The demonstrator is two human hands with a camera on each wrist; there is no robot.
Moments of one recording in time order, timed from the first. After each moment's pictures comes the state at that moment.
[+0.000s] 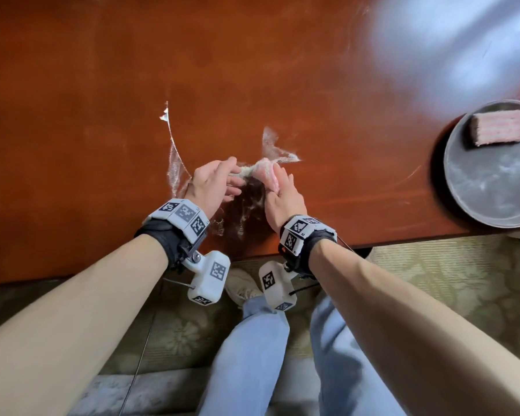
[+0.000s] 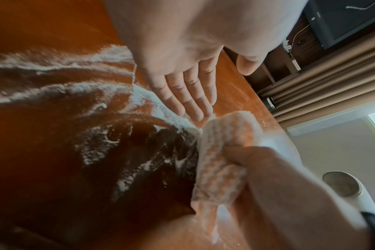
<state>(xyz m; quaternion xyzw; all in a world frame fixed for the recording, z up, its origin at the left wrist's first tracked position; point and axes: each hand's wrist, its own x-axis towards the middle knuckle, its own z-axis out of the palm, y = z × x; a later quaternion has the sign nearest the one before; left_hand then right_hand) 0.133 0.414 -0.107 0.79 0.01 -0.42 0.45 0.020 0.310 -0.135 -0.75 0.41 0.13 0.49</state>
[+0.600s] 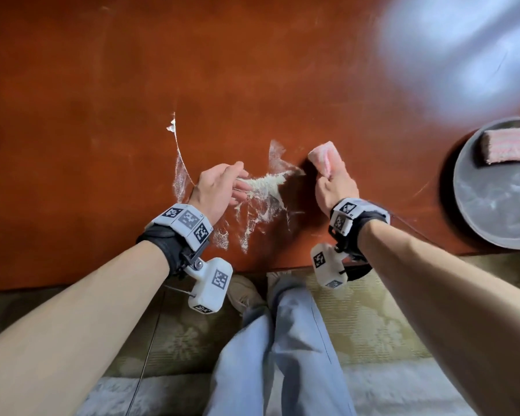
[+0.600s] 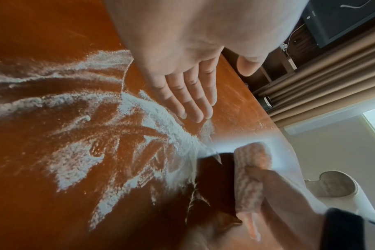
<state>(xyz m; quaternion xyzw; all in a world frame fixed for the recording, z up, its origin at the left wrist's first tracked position) 0.150 0.406 -0.104 0.79 -0.03 -0.42 0.44 0.013 0.214 -0.153 -0.82 0.43 0.10 0.37</state>
